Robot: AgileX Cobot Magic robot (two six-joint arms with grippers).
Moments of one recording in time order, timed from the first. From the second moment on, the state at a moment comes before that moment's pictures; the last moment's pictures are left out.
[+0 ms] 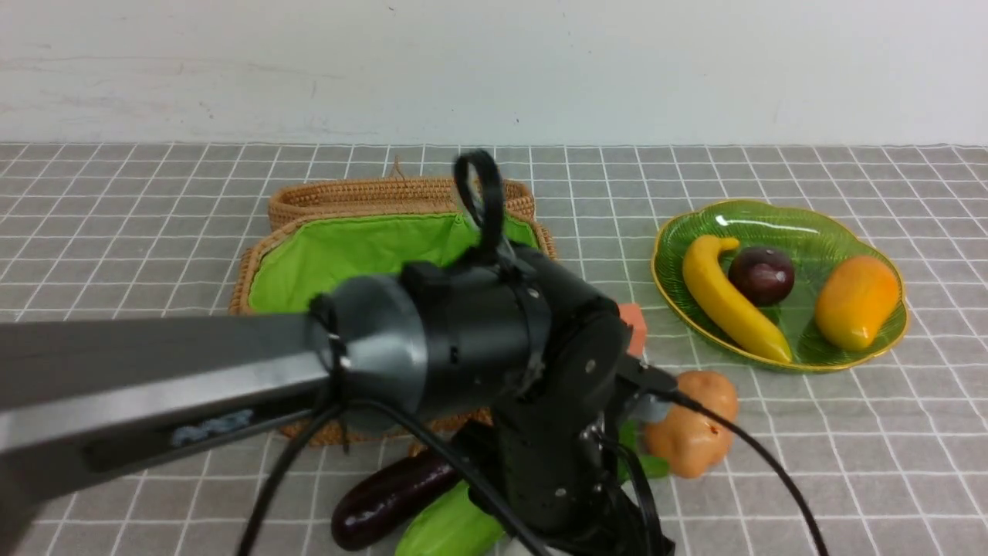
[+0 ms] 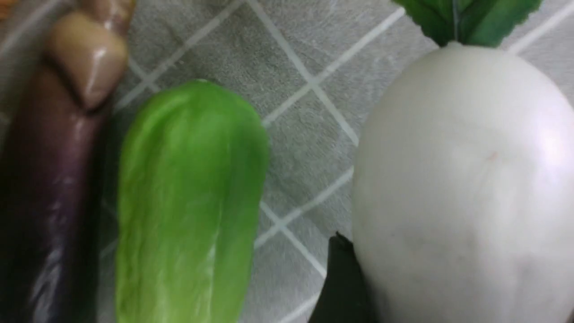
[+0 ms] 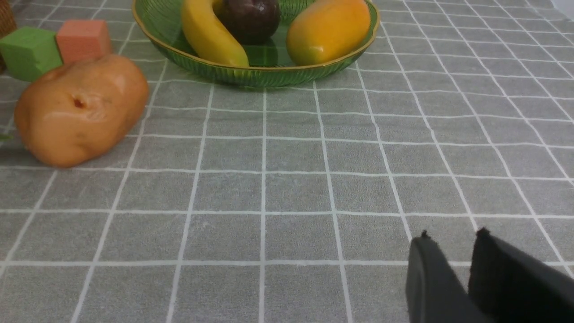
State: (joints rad) right arm -0.01 -0.01 0.01 -0.15 0.39 0.08; left arm -0.89 1.84 -1.40 -0.04 0.95 -0.23
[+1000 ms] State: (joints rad) right arm -0.01 -0.01 0.02 -0.15 0.39 0.08; left arm -0.43 1.54 -1.41 -0.05 0.98 -0.23
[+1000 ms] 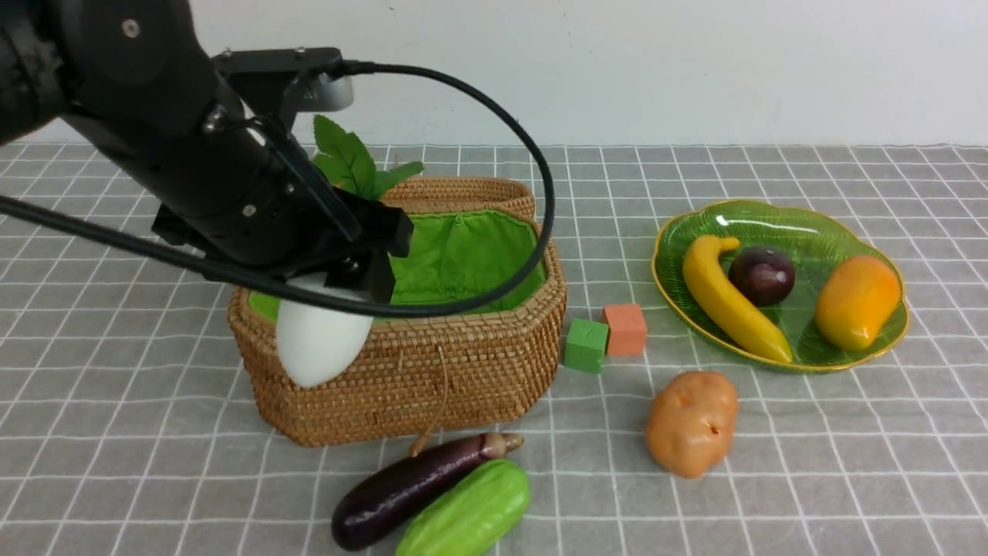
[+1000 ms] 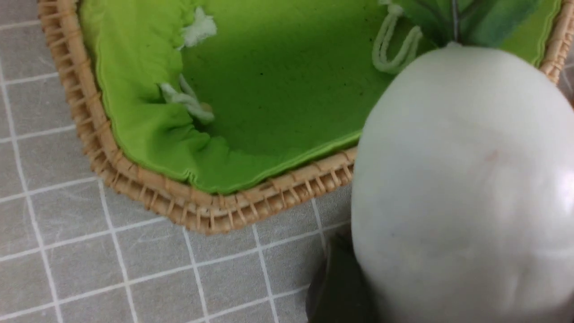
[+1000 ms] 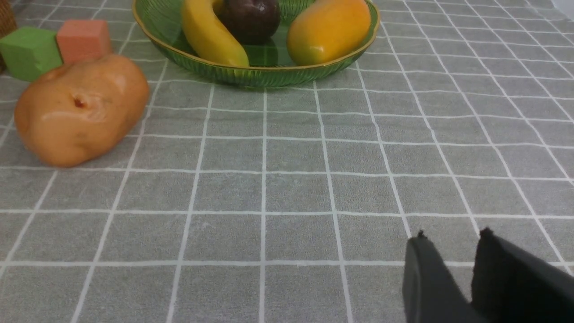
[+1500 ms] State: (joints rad) right arm -0.01 -0.01 0.02 -0.15 0.39 0.08; left arm -0.43 1.72 -1.63 -0.06 0.99 -0.23
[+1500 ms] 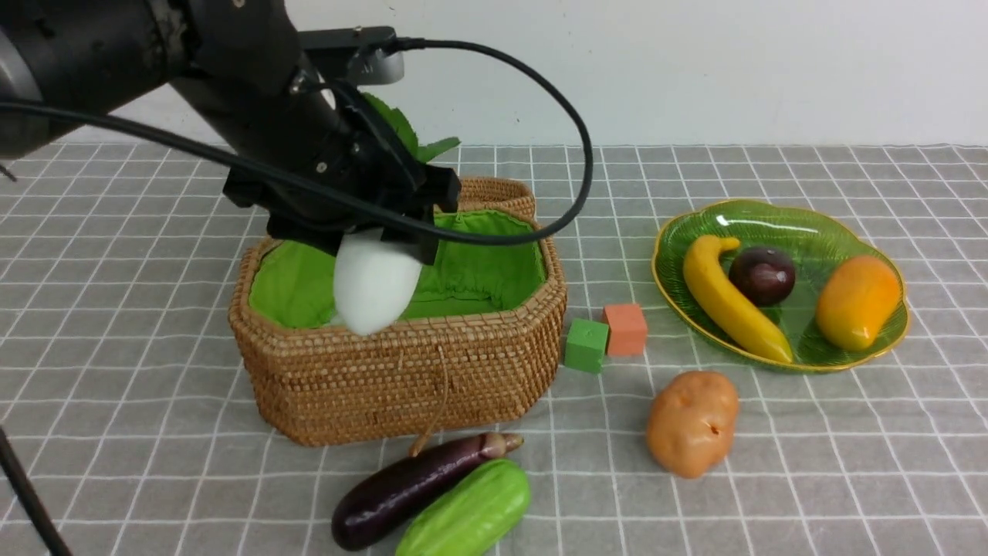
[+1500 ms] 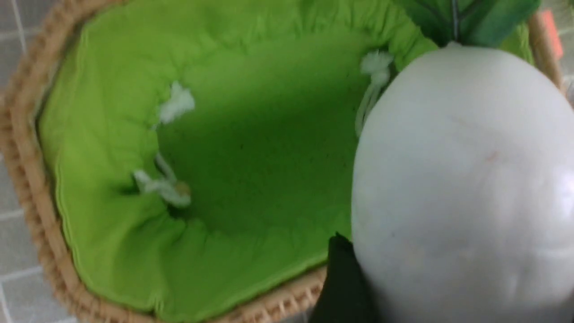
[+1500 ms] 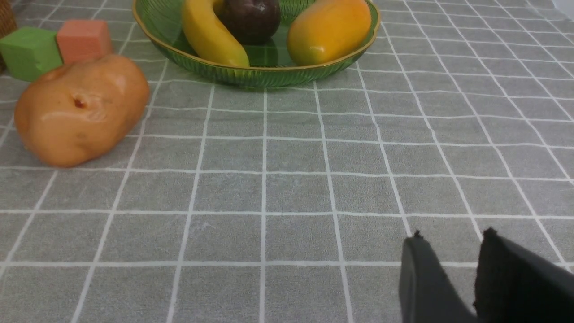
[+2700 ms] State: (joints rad) right arm -0.01 -0.01 0.02 -0.15 0.39 0.08; left arm -0.43 1.60 -1.68 -0.04 1.23 -0.01
